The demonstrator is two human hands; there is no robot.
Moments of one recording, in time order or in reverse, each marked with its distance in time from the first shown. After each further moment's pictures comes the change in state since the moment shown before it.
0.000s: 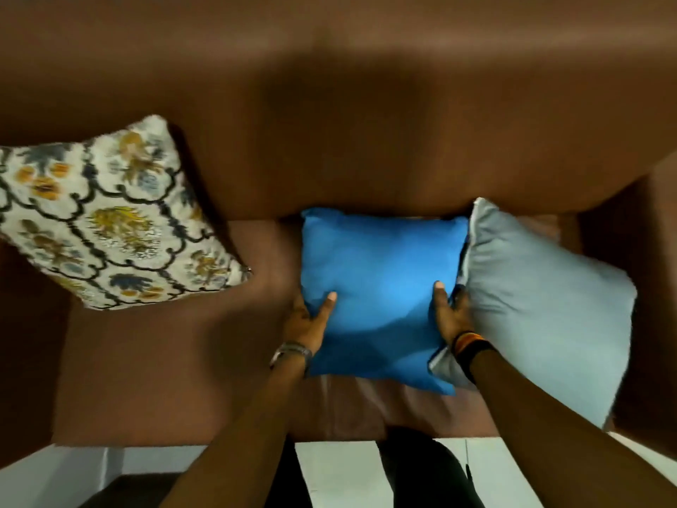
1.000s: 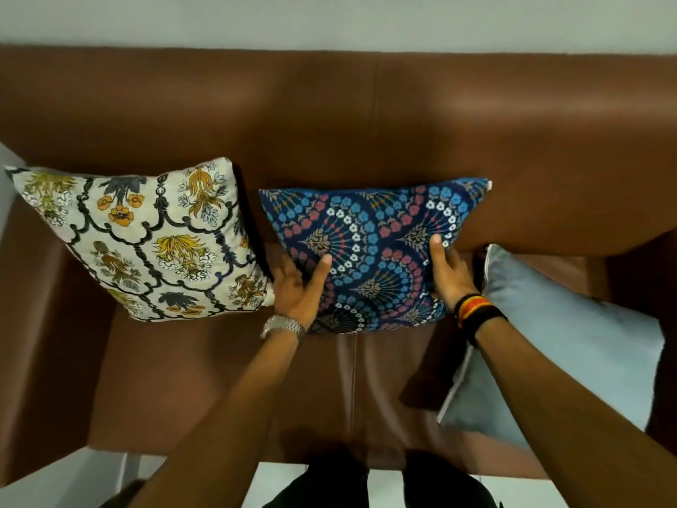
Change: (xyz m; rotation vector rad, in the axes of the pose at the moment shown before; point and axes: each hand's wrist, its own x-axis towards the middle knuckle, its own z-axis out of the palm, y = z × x) left_hand 0.014 0.105 -0.083 0.116 0.173 0.148; right_hand 0.010 -0.139 0.033 -0.061 -0.205 -0.130
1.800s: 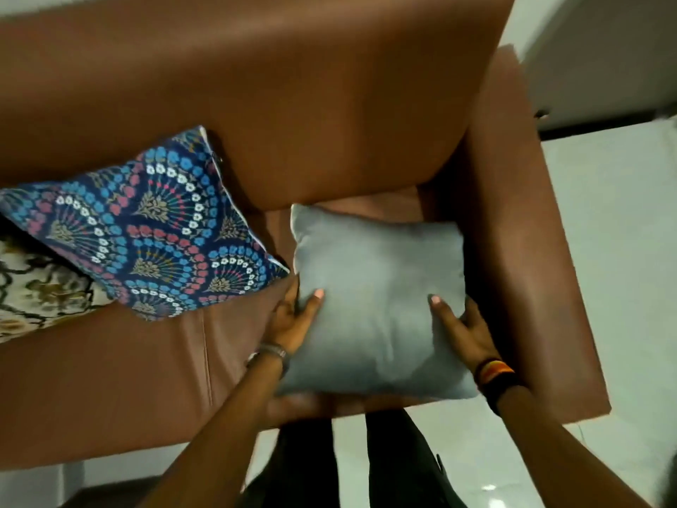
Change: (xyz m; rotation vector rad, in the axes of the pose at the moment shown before) left_hand -0.155 0.045 0.317 0.099 -0.286 -0.100; right_hand -0.066 0.274 -0.319 0.239 0.145 0.153
